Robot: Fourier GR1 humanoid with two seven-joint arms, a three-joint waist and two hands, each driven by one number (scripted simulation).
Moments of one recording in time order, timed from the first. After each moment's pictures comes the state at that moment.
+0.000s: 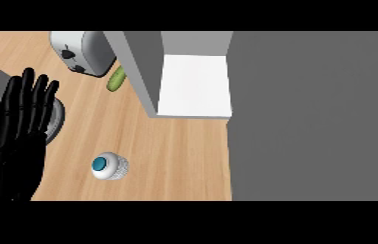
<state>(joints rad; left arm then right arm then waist) 0.01 0.11 -0.01 -2.10 -0.01 0.01 0.00 0.00 -0.11 0.01 -2.10 0.02 0.03 0.02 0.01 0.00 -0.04</state>
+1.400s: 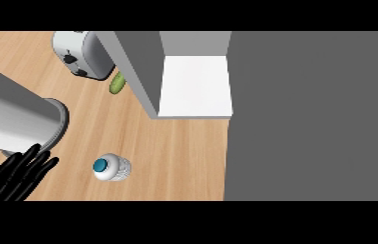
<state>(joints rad) 0.42 0.31 0.15 -2.18 0.55 -0.56 0.12 0.53 -0.08 0.10 -2.42 -0.21 0.20 0.13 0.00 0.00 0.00</state>
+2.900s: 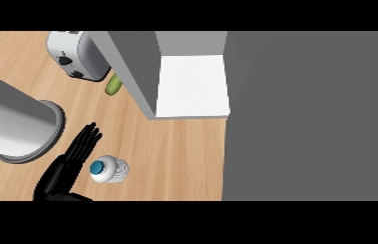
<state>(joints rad) 0.09 0.15 0.17 -1.29 -0.02 -0.50 -0.44 0.87 -0.08 0.11 -2.44 -0.18 0.37 -0.14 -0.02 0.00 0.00</state>
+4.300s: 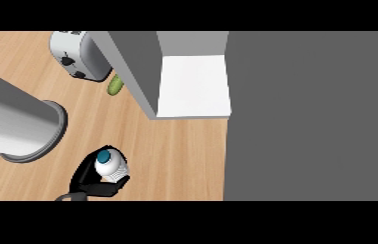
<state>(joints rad) -0.21 0.16 0.16 -0.54 -0.05 -0.50 -0.79 0.98 -0.09 0.13 -2.45 -0.16 0.40 -0.23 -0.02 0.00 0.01</state>
